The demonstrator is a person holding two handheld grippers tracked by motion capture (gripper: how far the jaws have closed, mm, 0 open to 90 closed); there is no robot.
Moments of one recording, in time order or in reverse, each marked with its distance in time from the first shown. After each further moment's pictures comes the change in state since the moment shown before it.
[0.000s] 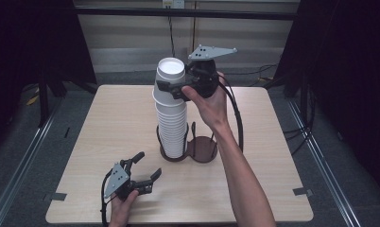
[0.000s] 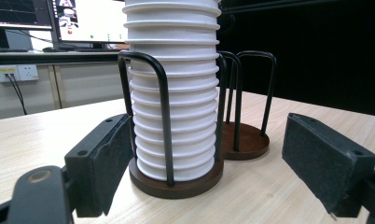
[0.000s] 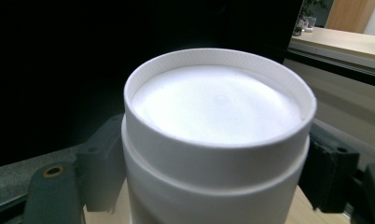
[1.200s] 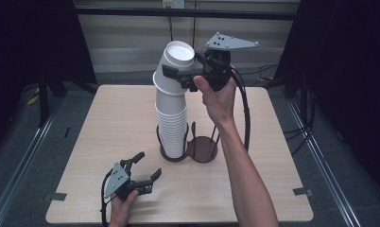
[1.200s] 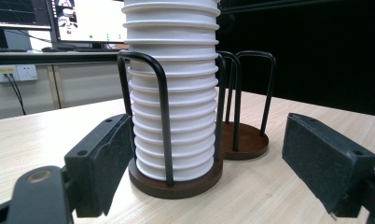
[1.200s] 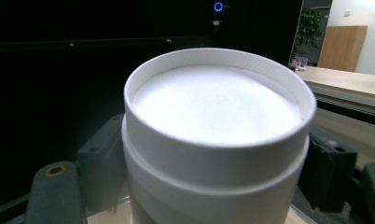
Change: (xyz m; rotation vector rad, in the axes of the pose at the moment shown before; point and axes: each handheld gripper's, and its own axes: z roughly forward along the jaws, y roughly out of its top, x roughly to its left) left arm 0.000 0.000 0.000 -0.001 -0.005 0.003; right arm 0.002 0.023 -0.029 -0.161 0.006 0.017
